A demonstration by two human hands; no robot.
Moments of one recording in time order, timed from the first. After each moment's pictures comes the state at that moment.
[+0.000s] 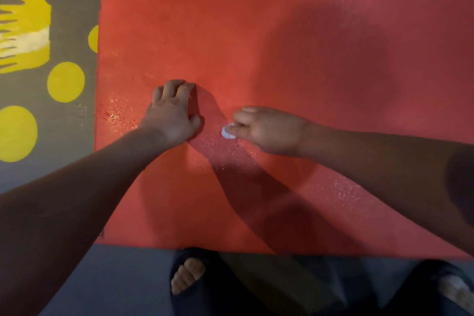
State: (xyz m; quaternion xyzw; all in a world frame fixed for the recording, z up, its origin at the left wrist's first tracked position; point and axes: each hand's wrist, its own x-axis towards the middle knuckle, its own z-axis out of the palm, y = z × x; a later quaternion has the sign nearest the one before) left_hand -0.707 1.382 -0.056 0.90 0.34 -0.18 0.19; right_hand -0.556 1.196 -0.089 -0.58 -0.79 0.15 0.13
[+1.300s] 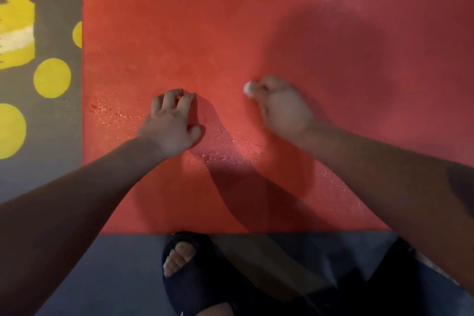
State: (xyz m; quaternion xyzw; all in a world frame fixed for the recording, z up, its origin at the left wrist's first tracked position) left_hand -0.725 1.331 -0.046 0.91 0.31 -0.23 0.16; right_hand -0.547 1.147 -0.095 -0.82 -0.53 0.10 0.21
